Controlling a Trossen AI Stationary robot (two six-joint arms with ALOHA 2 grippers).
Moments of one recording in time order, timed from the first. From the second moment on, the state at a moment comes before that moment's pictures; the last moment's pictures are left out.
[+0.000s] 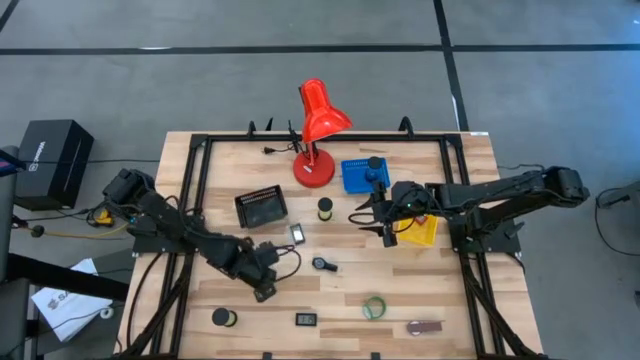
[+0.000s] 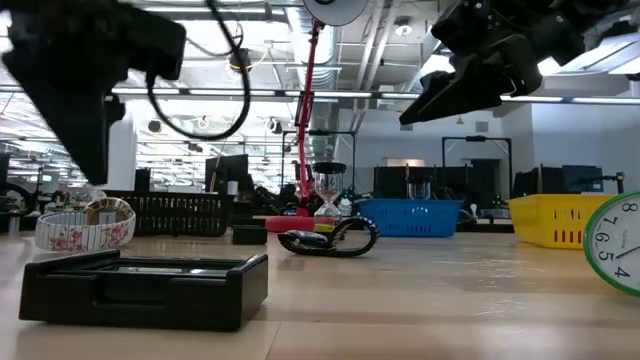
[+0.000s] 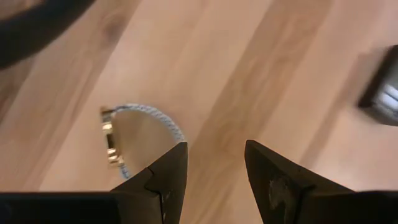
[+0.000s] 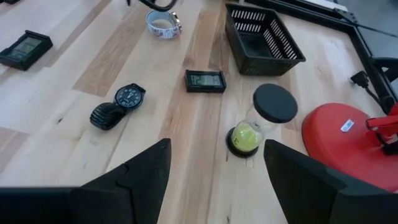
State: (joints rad) left arm -0.53 1.55 0.93 -0.67 -0.21 -1.02; right arm -0.01 1.19 0.61 0.01 -0.03 -0.28
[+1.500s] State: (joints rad) left arm -0.53 1.54 0.85 -0.42 -0.50 -0.59; right arm -0.06 1.19 0.61 -0.08 -0.02 -0.19
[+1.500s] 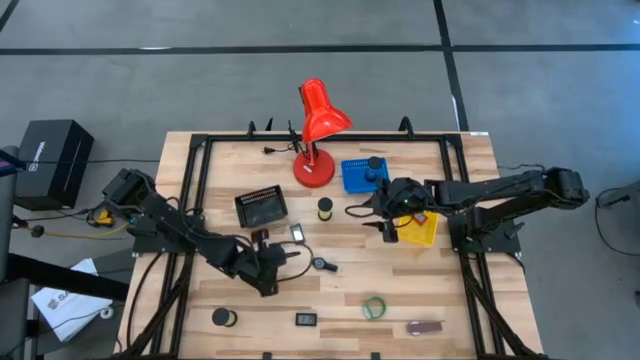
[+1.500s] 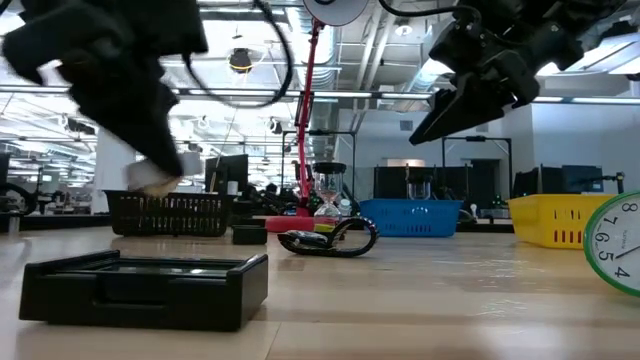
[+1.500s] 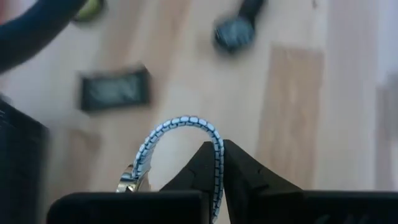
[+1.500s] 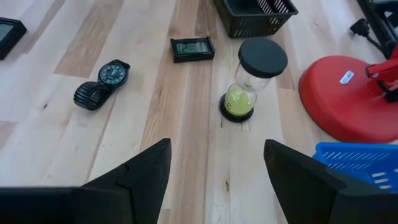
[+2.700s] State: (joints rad) left arm -0.08 1.54 0.87 -0.43 -0.95 -0.39; right arm -0.08 1.19 0.61 -0.07 -0.02 -0.30
